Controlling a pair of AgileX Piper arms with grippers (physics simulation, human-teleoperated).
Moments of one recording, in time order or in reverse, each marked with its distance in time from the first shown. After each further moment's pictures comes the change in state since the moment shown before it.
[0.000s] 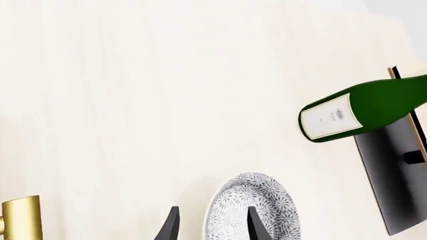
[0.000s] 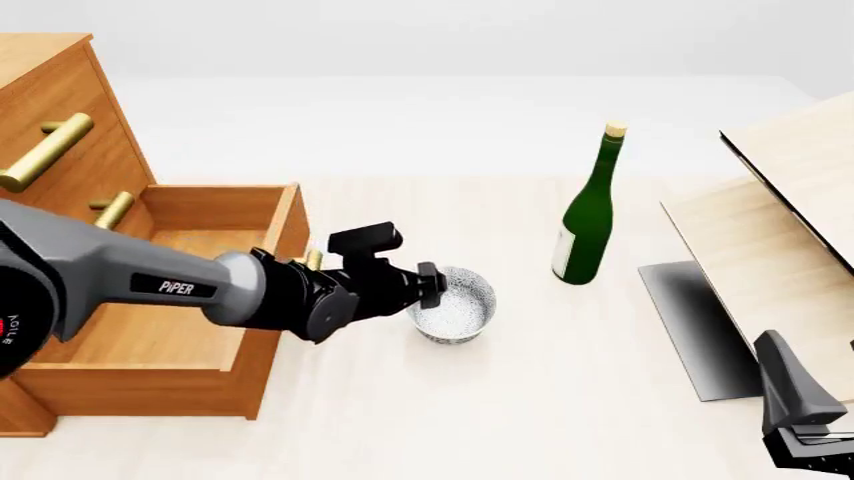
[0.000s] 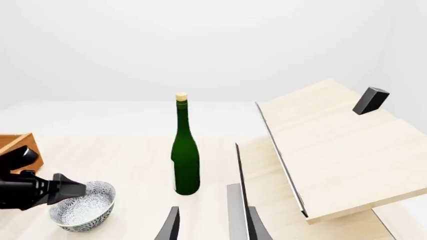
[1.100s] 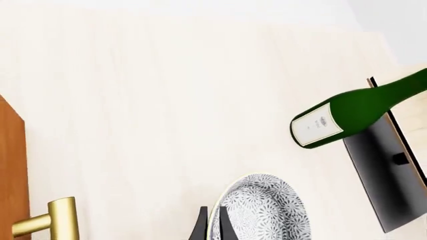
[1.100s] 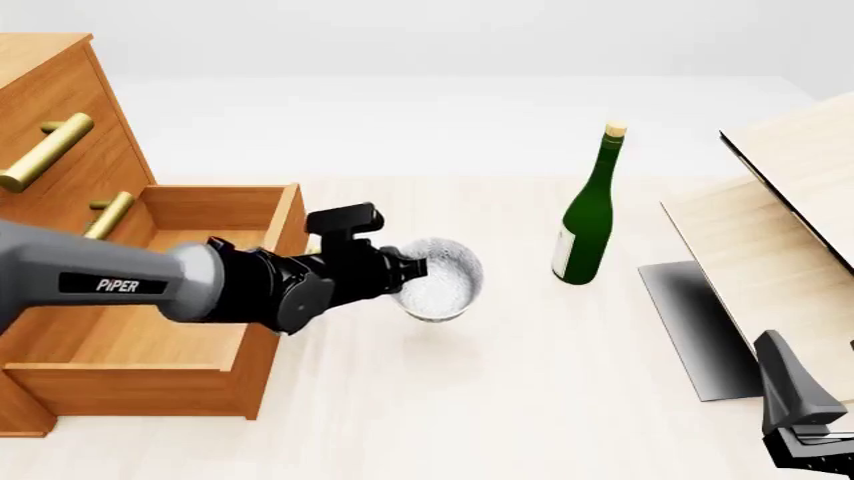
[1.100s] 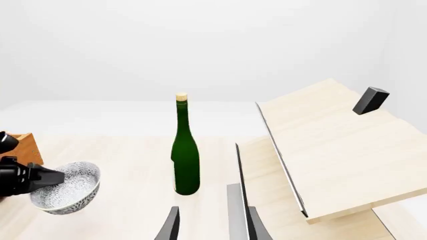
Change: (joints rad) left arm 0.036 -0.111 0.054 -0.015 0.069; right arm 0.000 0.000 0.000 0.000 0.000
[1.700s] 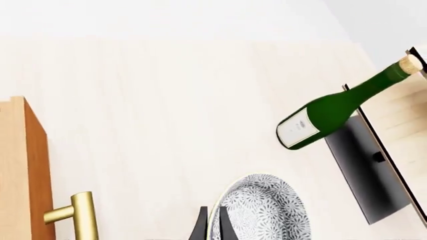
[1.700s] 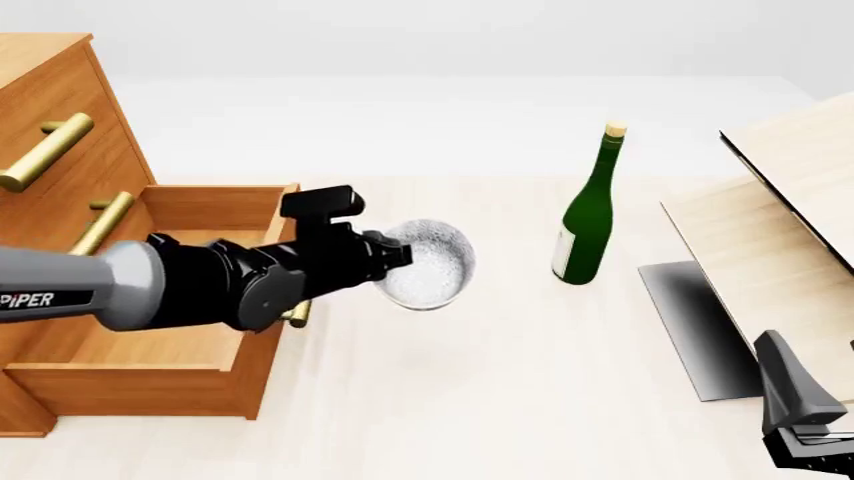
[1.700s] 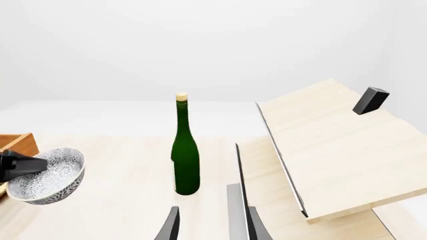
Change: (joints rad) left arm 0.009 -0.151 0.069 0.013 0.044; right arm 0.000 0.000 0.000 0.000 0.000
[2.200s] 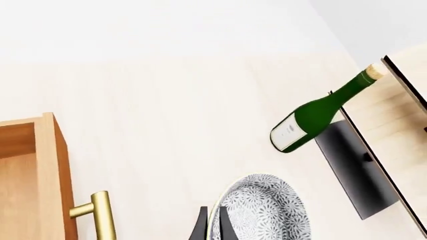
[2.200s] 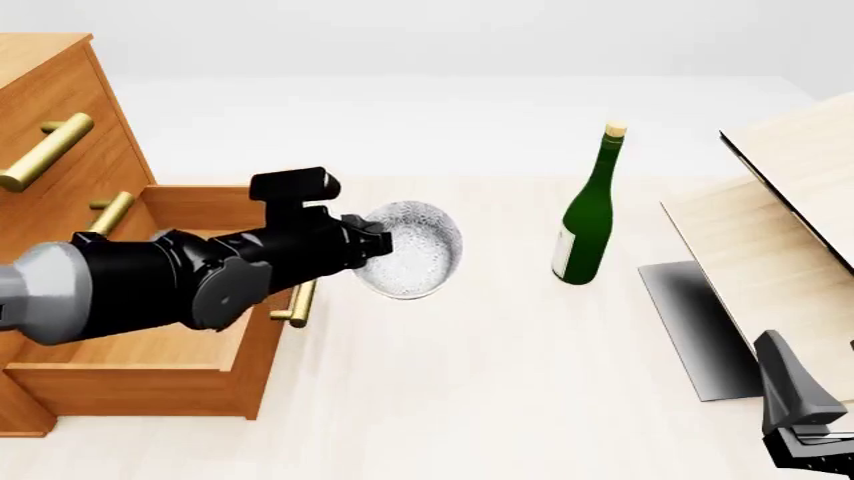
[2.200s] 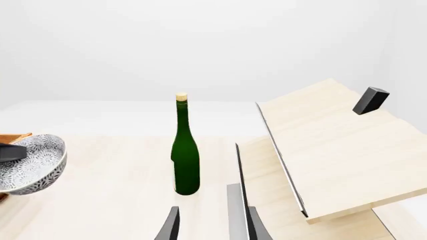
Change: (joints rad) left arm 0.016 -0.143 0.047 0.038 0.051; right arm 0.000 0.000 0.000 0.000 0.000
